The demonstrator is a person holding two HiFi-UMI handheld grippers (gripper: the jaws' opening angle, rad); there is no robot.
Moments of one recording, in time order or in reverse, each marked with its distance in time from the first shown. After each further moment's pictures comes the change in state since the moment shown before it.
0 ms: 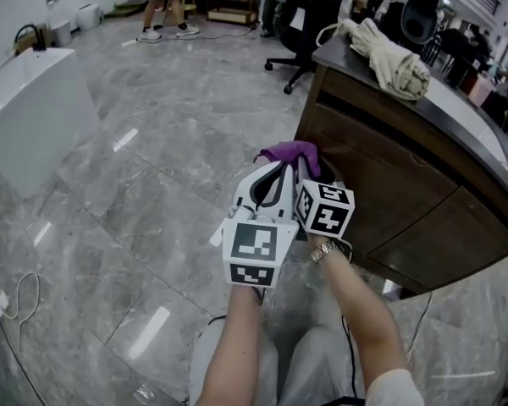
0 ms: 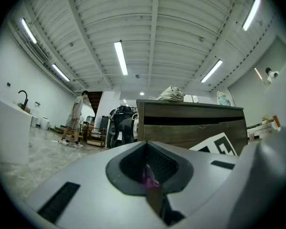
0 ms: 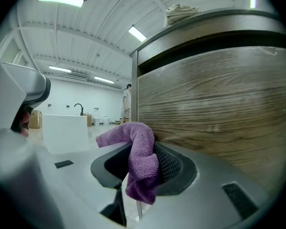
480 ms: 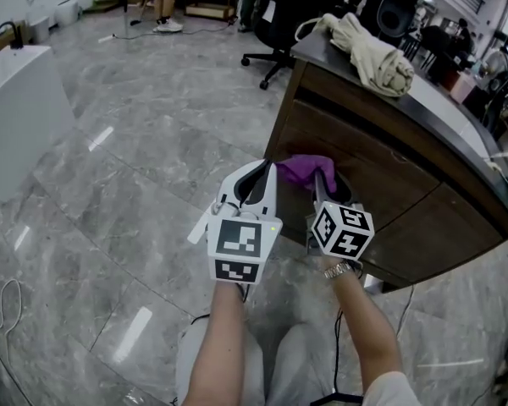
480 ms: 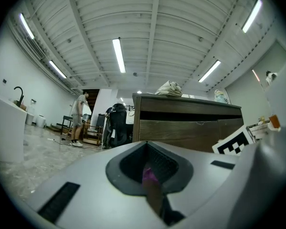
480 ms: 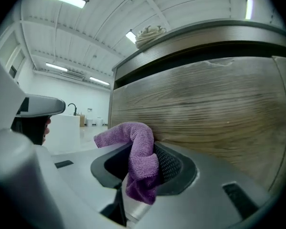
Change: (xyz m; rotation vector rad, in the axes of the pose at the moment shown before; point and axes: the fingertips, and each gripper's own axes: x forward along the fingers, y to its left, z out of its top) left arm 0.017 -0.006 -0.014 -0.002 0.019 -0.041; right arm -0.058 -0.073 -0.003 -0.021 -0.038 -0.083
